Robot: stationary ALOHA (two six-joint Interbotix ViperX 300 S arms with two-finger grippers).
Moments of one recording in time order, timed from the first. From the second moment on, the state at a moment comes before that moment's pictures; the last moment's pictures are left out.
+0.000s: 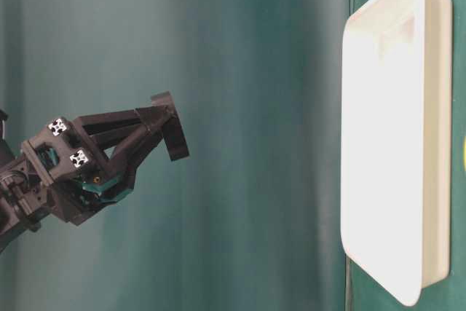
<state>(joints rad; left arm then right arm) 0.27 0.02 -0.03 0.02 0.82 -0.02 -0.03 -0.92 1.13 -0.04 0.02 0.01</state>
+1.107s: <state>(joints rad) 0.32 0.25 0.21 0.02 0.52 -0.03 -0.03 -0.90 1.13 -0.04 0.02 0.01</state>
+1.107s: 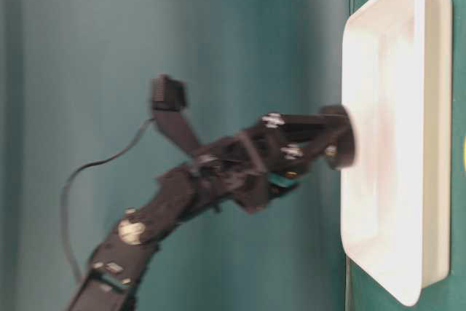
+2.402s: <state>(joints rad) 0.33 0.32 0.23 0.01 0.47 -0.02 -0.03 -0.90 1.13 -0.04 0.02 0.01</state>
